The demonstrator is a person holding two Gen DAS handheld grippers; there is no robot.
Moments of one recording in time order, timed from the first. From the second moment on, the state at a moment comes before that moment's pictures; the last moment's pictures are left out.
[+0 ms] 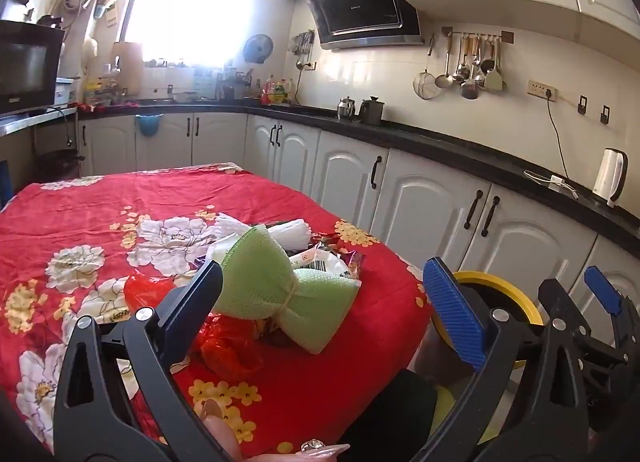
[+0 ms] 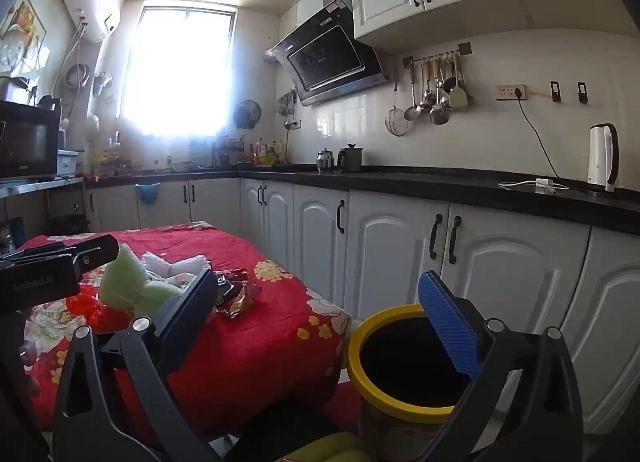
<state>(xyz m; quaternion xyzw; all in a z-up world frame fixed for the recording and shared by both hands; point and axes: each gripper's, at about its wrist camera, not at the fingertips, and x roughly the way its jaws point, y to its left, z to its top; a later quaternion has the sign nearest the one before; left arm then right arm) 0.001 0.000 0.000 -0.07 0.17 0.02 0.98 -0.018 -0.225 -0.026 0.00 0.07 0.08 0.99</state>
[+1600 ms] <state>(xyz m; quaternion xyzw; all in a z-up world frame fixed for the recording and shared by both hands) -0.003 -0.003 0.001 -0.06 0.17 0.01 0.98 -0.020 -0.227 -0.025 0.00 0.07 0.07 1.00</state>
